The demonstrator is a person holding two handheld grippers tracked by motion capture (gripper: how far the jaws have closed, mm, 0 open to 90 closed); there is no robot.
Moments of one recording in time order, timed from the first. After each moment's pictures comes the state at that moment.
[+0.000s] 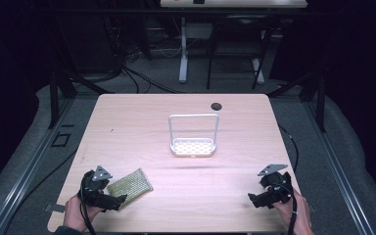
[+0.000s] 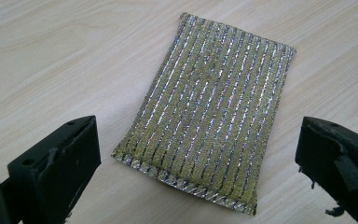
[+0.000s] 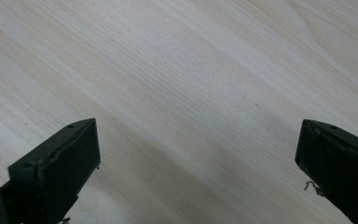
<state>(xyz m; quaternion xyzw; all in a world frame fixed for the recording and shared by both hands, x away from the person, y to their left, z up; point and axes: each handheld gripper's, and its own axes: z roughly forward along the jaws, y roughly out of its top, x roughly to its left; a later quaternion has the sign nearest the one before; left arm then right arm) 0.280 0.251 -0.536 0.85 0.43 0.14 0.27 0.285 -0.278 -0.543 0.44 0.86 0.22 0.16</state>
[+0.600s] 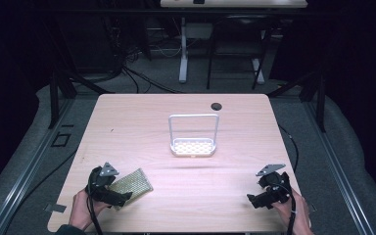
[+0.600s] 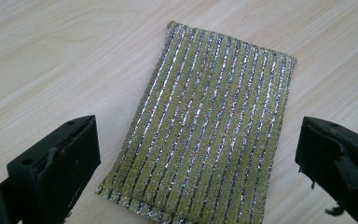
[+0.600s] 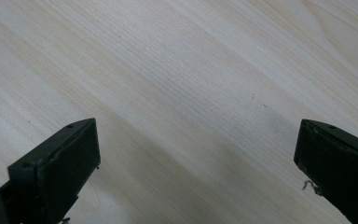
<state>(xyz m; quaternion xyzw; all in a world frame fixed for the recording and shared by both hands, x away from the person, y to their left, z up) 0.300 0.239 -0.548 0.86 0.41 0.12 0.27 0.287 -0.275 -0.546 0.43 0.86 0.21 0.15</state>
